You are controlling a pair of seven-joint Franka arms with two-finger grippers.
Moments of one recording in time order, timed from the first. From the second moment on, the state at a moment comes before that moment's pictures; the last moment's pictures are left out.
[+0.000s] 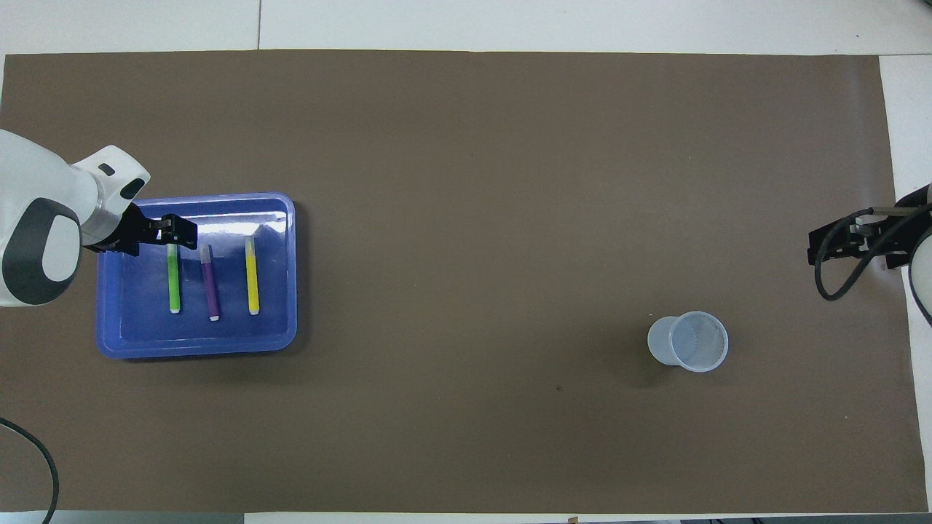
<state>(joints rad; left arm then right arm) 0.41 0.24 -0.44 -1.93 0.12 2.06 -0.10 -0.05 -0.02 -0.05 -1.79 -0.06 1.63 0.01</state>
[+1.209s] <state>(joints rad) 0.06 -0.07 -0.30 -1.83 0.01 1.66 -0.19 -0.03 -0.07 -0.11 -1.77 -0.05 1.61 0.01</state>
